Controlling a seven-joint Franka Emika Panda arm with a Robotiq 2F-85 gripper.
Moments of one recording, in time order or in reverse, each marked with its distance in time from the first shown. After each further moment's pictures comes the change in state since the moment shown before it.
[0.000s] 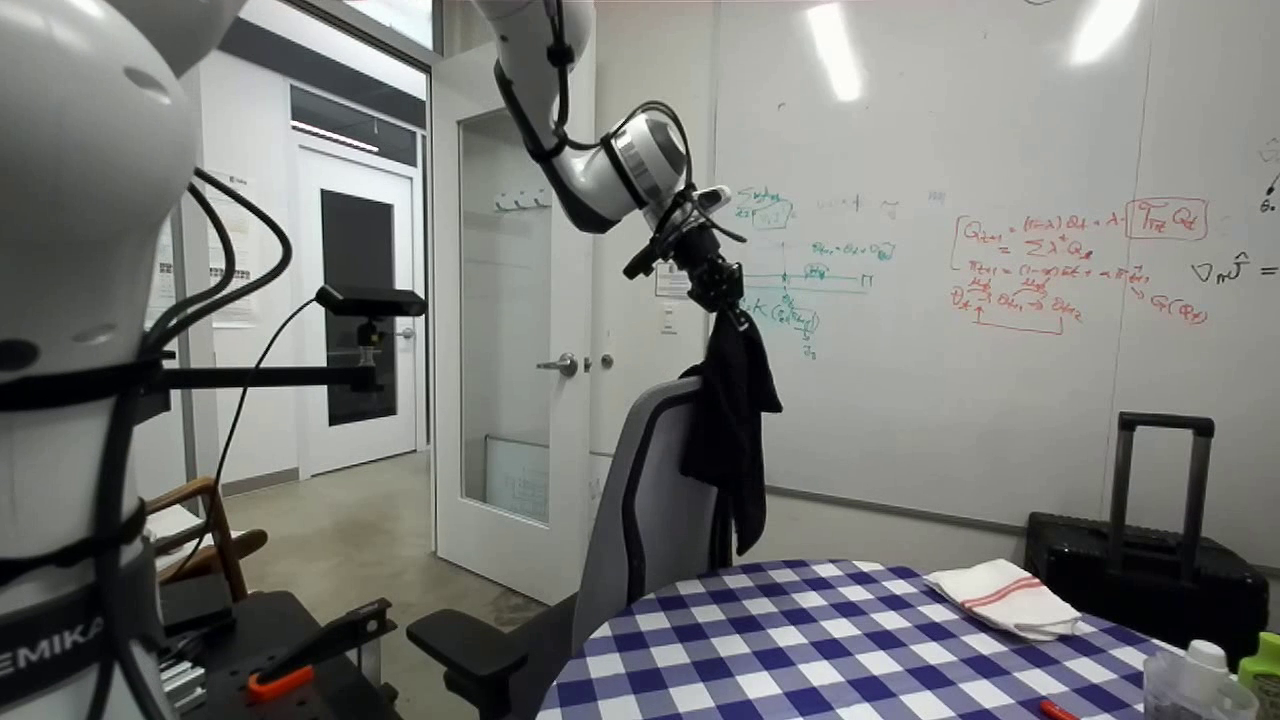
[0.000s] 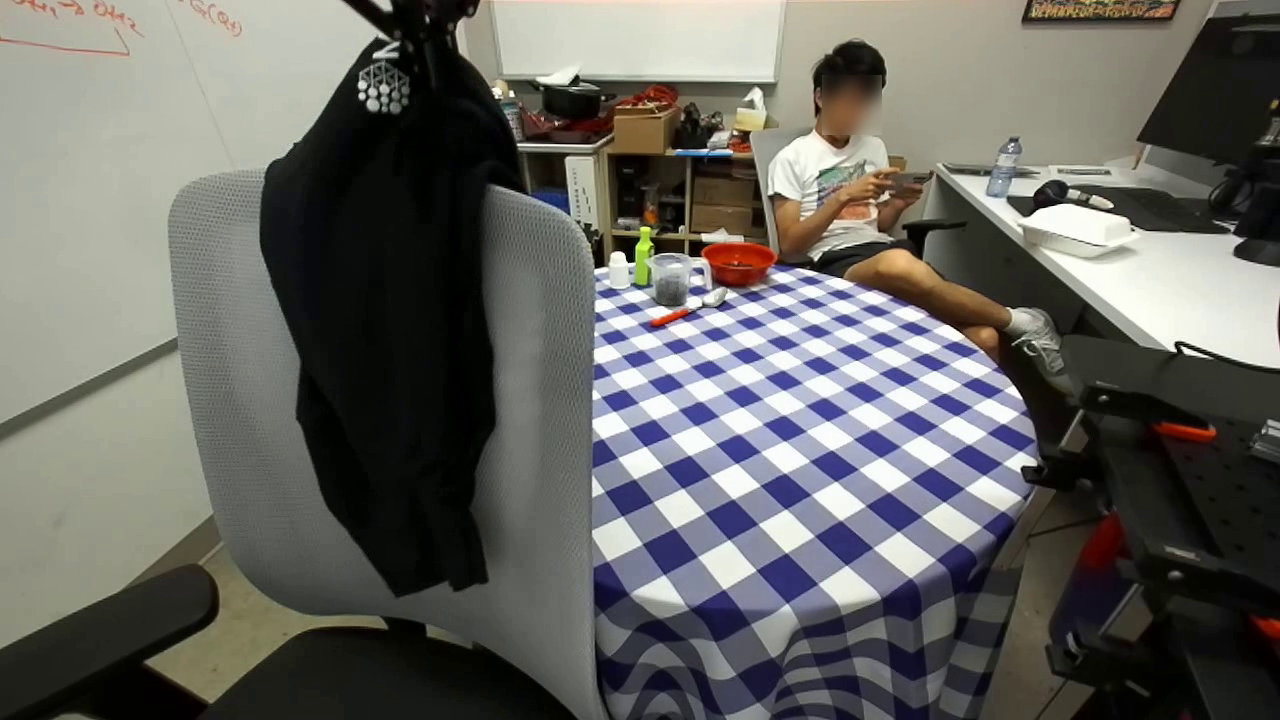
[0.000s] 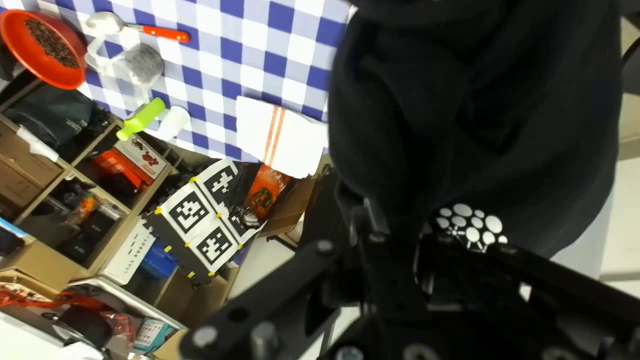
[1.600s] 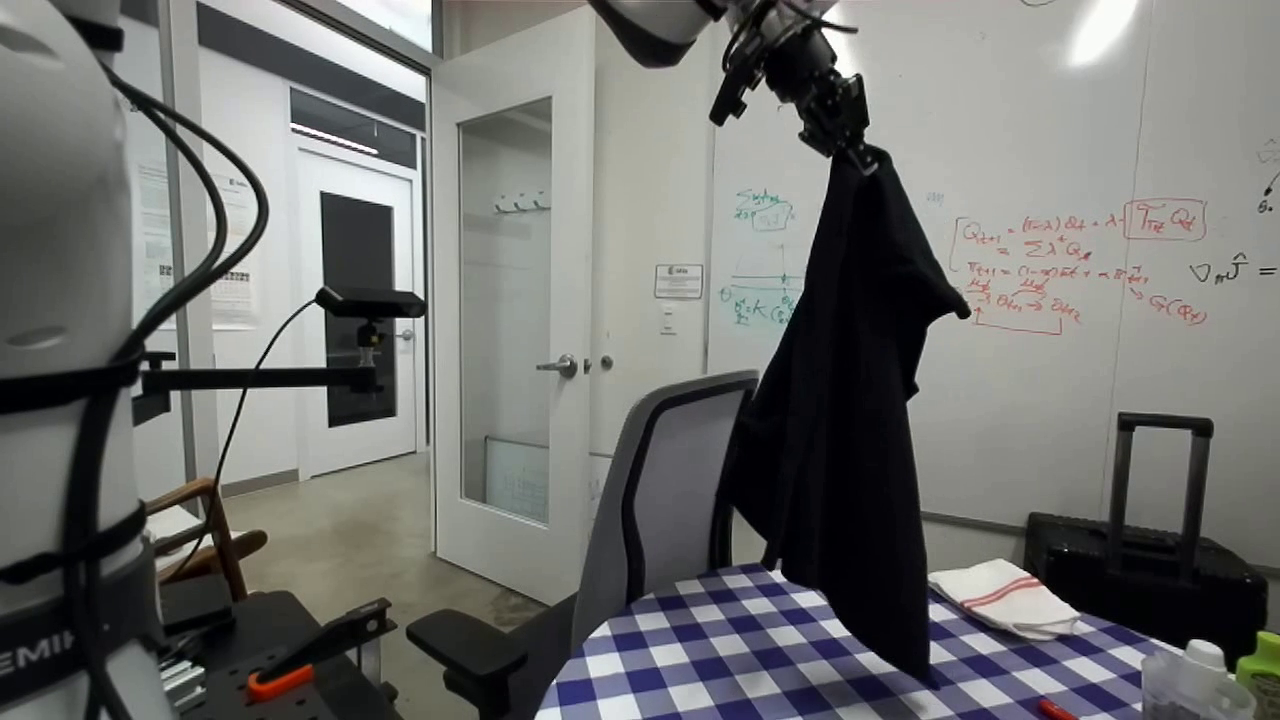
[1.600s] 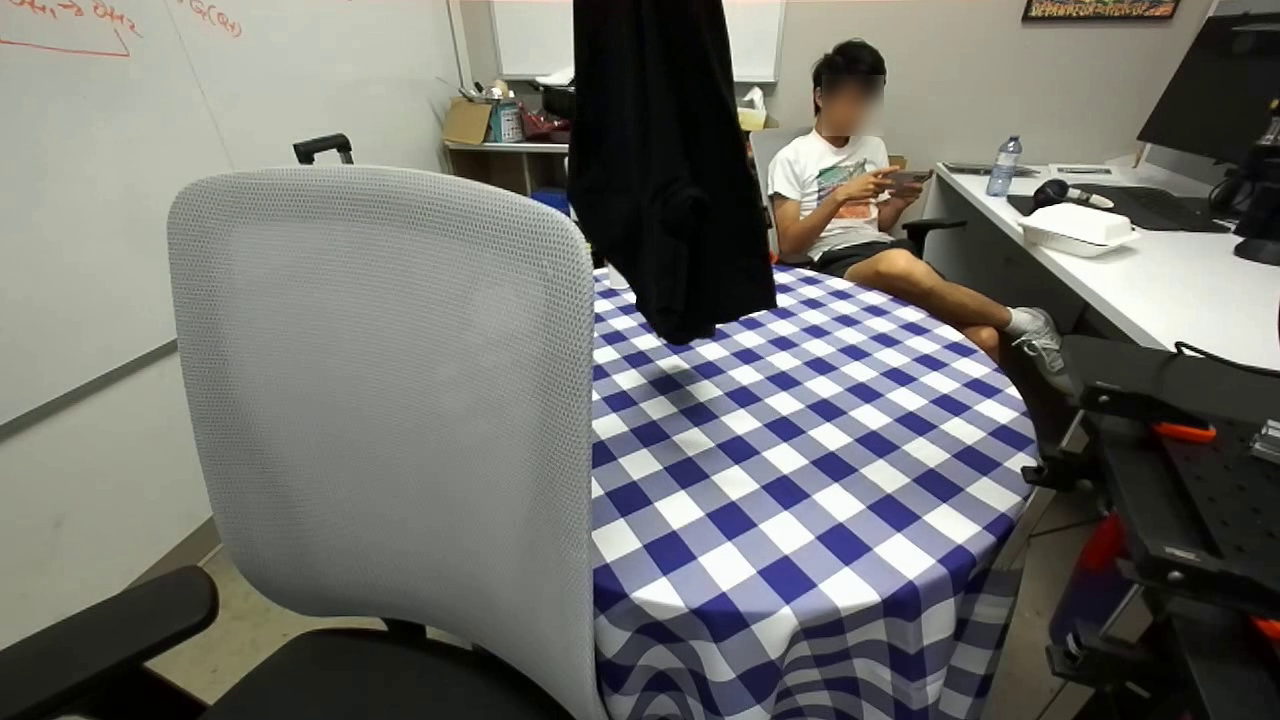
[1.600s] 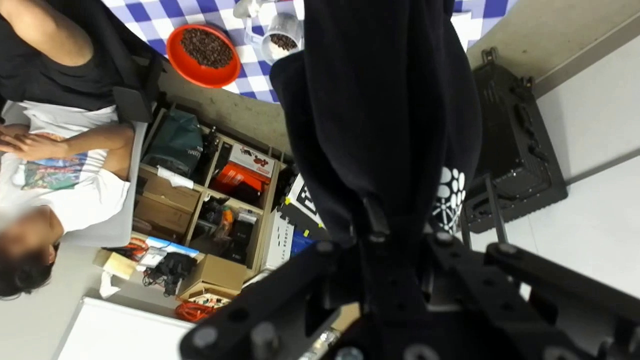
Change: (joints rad) arm -0.251 -0.377 -0.022 -0.121 0.065 -0.096 0.002
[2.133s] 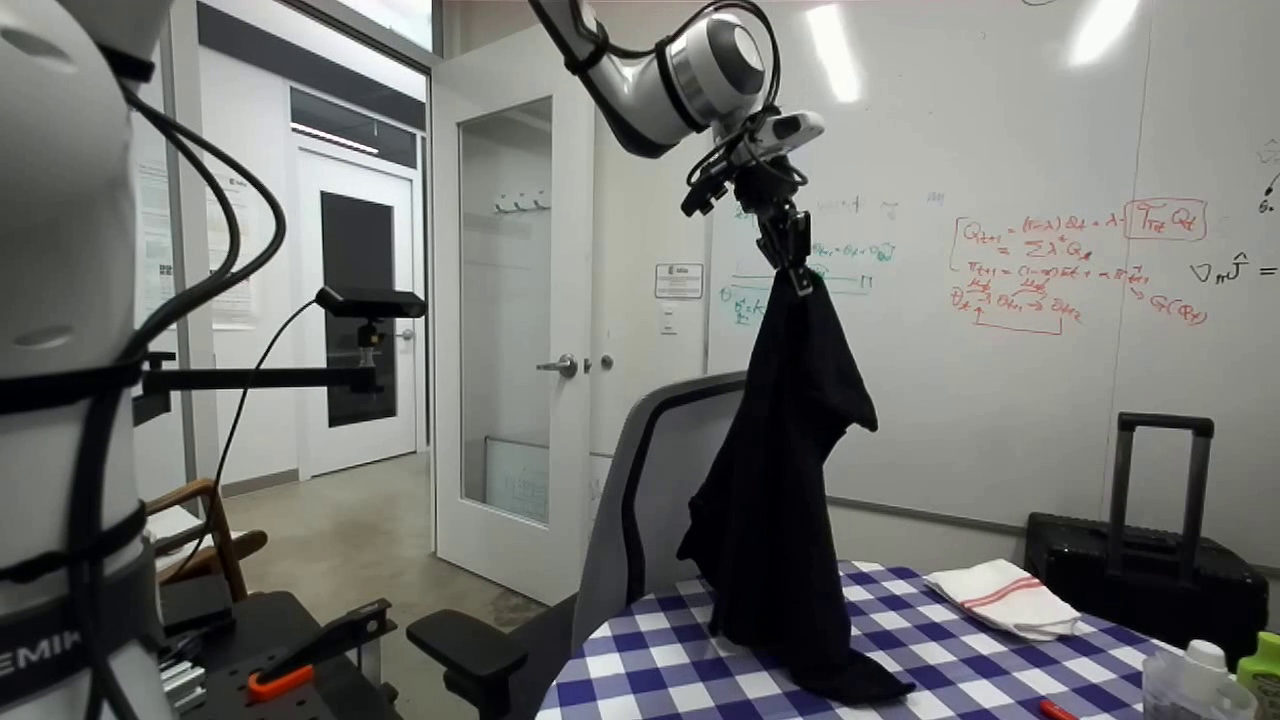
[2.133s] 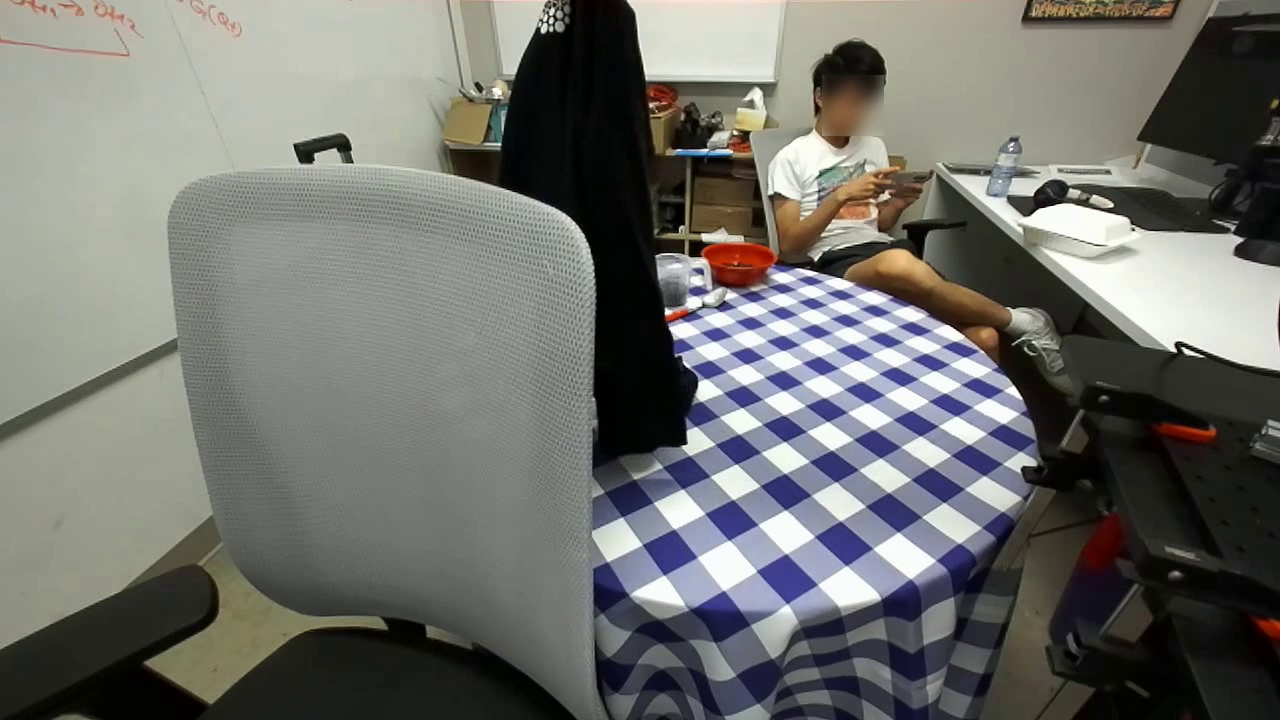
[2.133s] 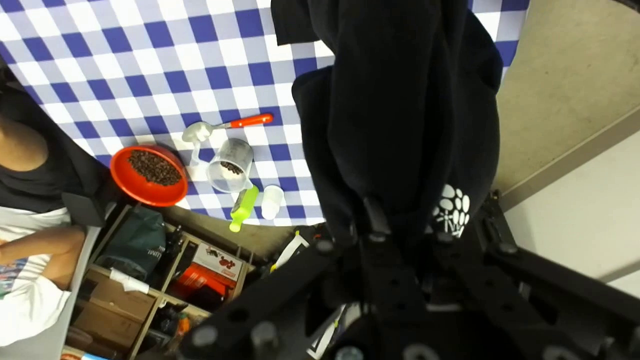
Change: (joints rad) arm 0.027 0.176 0.045 -0.008 0.166 0.004 0.000
